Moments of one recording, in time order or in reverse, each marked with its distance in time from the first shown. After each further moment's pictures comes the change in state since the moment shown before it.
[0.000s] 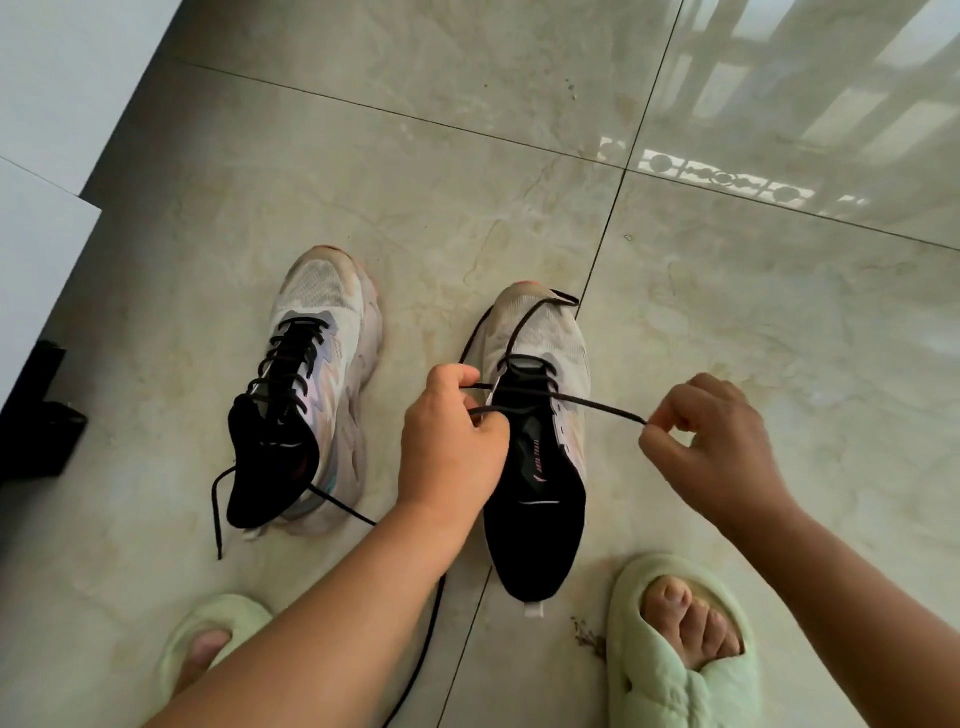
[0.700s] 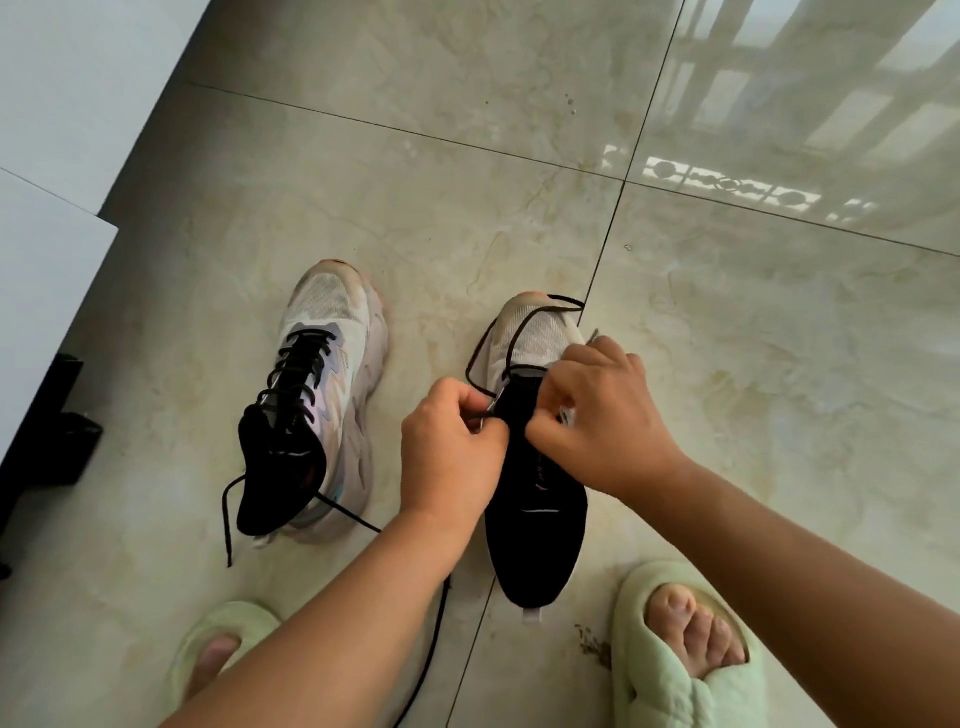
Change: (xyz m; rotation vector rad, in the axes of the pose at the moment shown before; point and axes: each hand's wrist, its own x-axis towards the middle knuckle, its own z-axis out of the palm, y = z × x) left_hand 0.001 -0.002 0.000 -0.070 0.052 -0.008; right_hand 0.023 -0.066 0.028 -0.024 -0.096 -0.293
